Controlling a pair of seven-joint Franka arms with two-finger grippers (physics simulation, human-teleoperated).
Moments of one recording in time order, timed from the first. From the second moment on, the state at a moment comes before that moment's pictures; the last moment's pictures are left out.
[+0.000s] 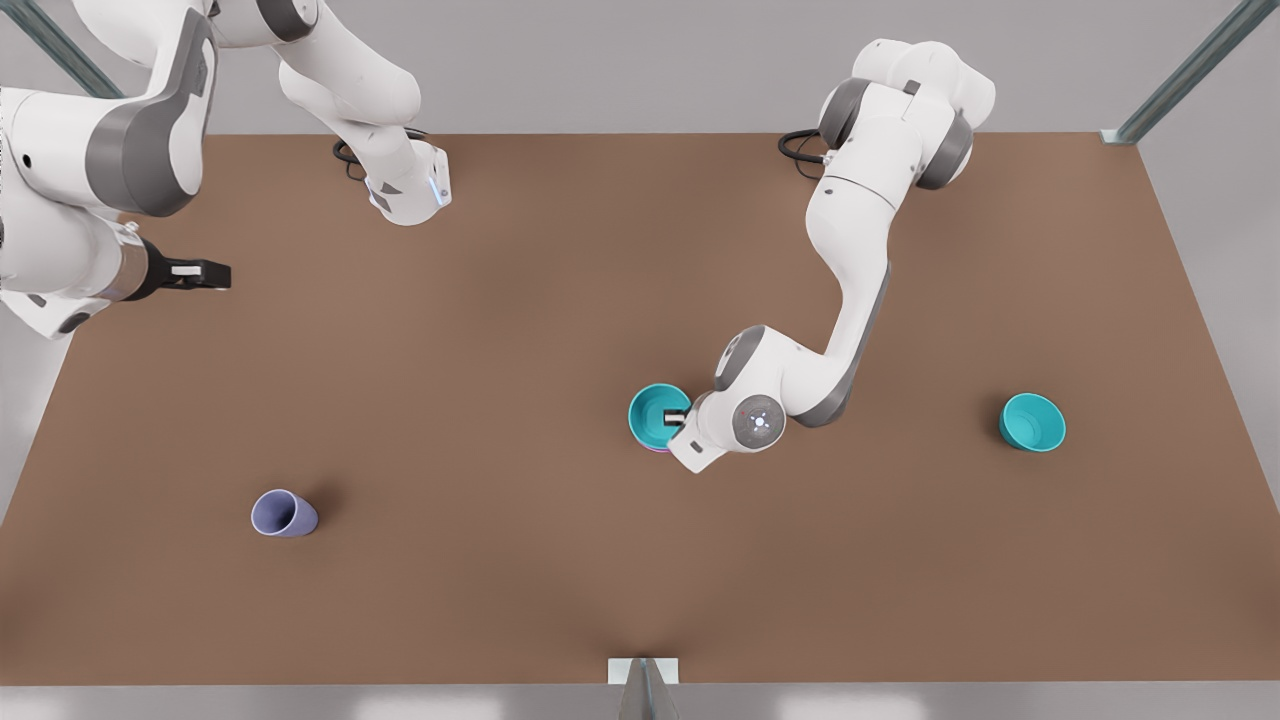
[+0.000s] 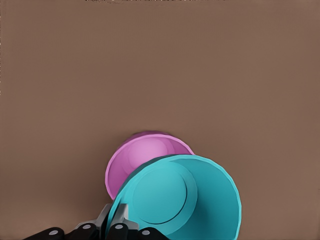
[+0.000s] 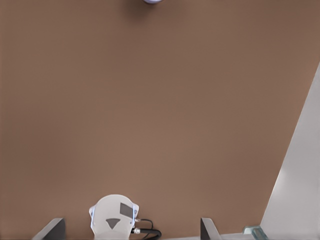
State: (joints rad) left arm -0.53 0.84 -0.02 -1.19 -0.32 1.83 -0.48; right arm -0.25 0.23 0.29 -1.20 -0.24 1.03 -0.08
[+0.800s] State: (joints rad) left arm -0.51 0.50 0.29 -1.02 -0.10 1.41 -0.47; right arm -0.25 0.24 0.28 -1.20 -0.25 1.00 -0.09
